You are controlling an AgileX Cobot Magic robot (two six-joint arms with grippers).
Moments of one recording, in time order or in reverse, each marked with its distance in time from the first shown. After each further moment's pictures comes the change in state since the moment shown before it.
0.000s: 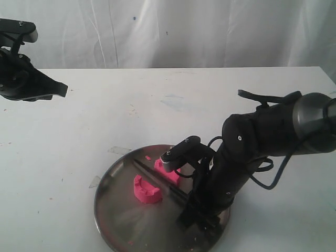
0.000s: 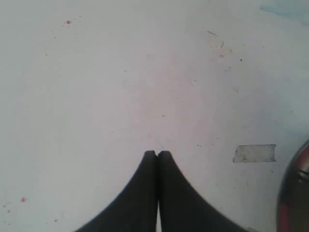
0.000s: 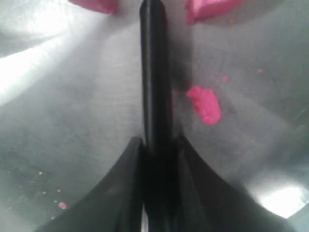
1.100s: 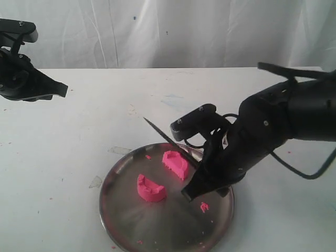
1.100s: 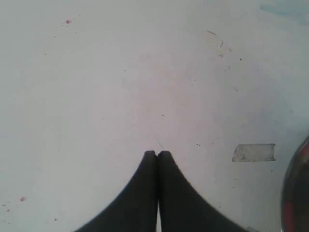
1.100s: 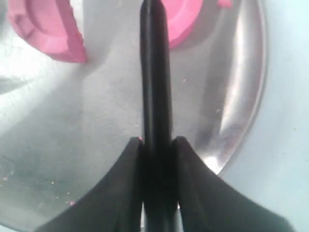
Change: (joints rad) left arm 0.000 0.000 0.000 0.000 0.002 0.000; right arm 0.000 -0.190 -0.019 -0.227 0.020 0.265
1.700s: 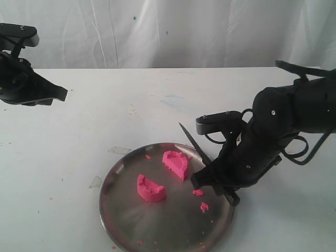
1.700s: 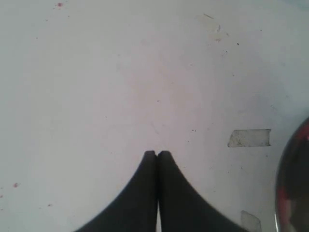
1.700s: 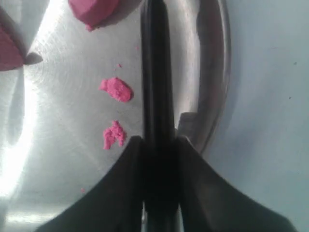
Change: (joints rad) left arm 0.000 0.000 0.000 -0.007 0.051 0.000; right arm -0.129 0.087 0.000 0.152 0.052 0.087
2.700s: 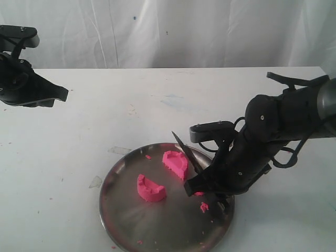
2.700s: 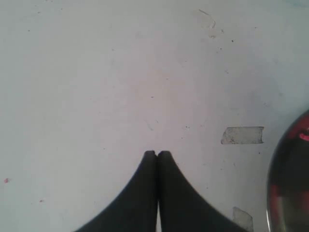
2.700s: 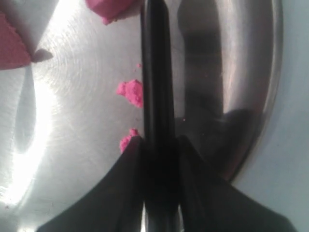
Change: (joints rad) left arm 0.000 0.000 0.000 -0.024 0.016 0.002; right arm 0.000 0.071 0.000 0.132 -0.029 -0.126
